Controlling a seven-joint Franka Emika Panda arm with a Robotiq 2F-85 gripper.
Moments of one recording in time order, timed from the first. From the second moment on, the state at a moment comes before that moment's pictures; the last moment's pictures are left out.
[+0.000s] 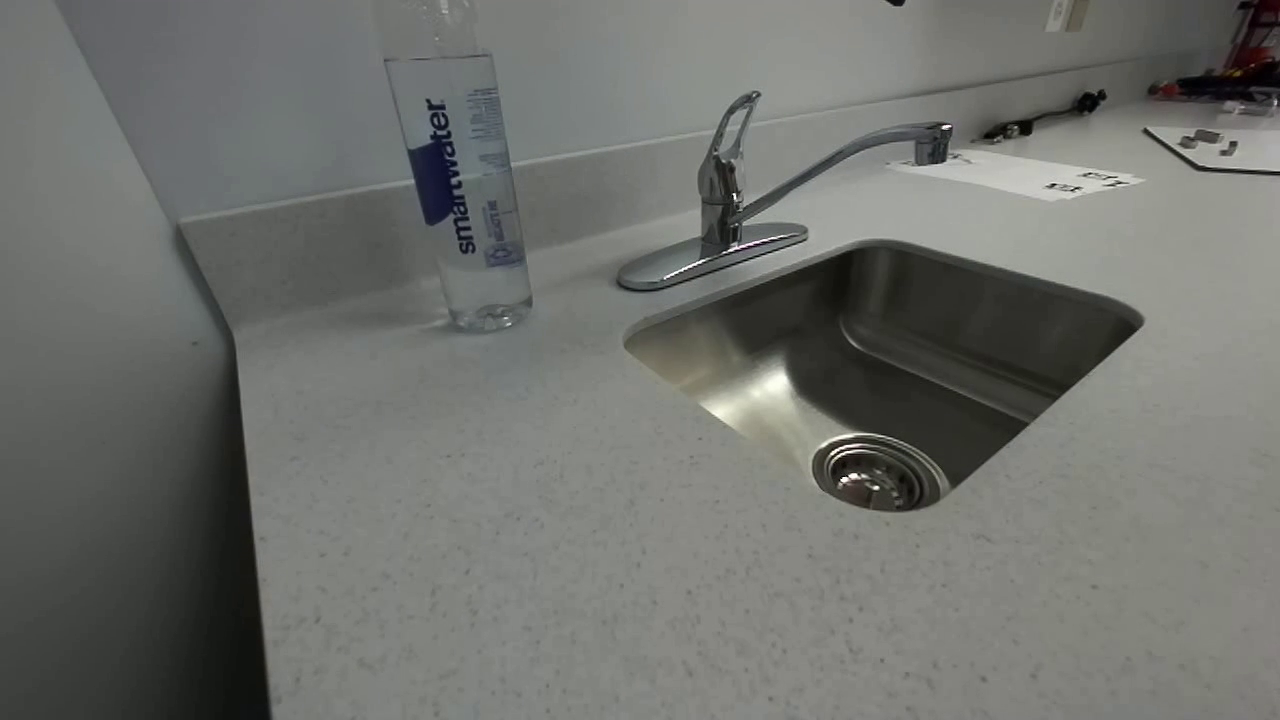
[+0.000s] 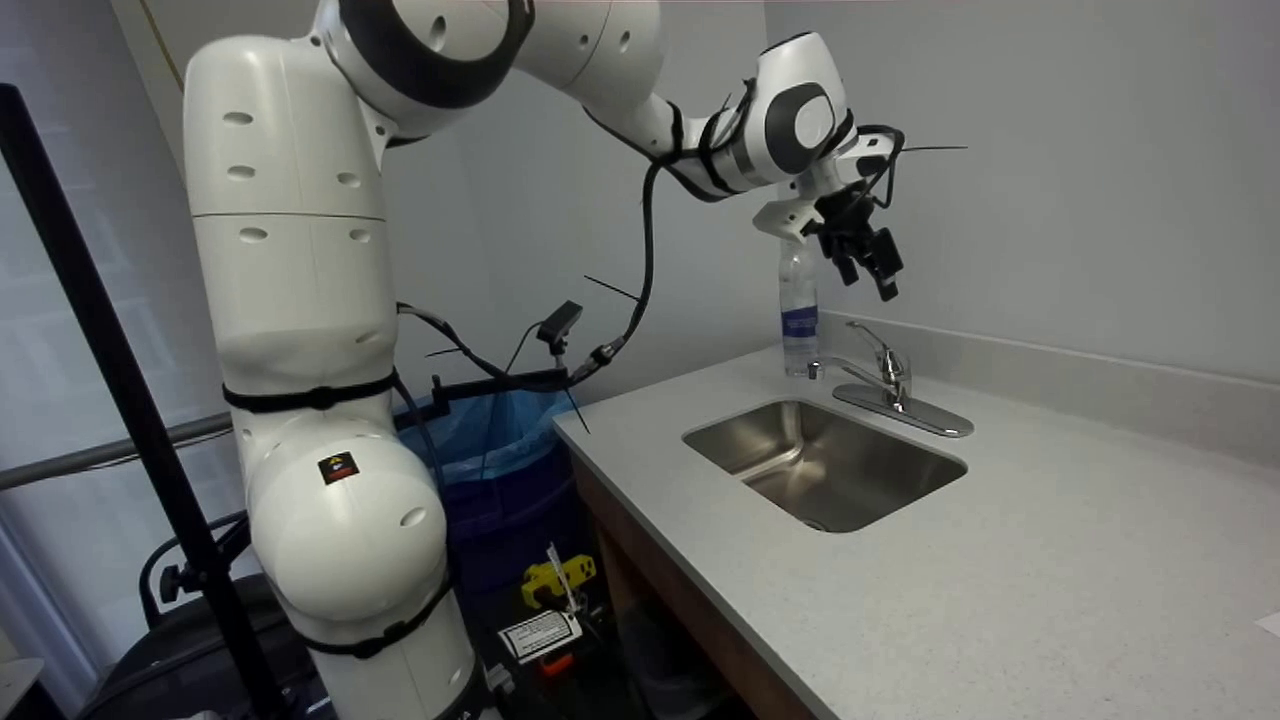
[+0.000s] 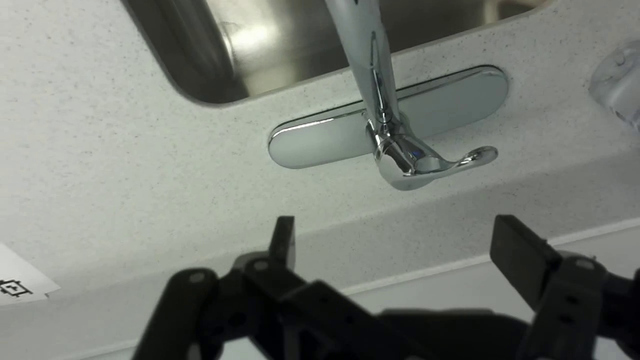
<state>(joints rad) 0.16 0.17 -0.03 -1.83 -0.12 2.39 0.54</state>
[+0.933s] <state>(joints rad) 0.08 -0.07 -0.03 -2.02 0.03 2.39 0.34</state>
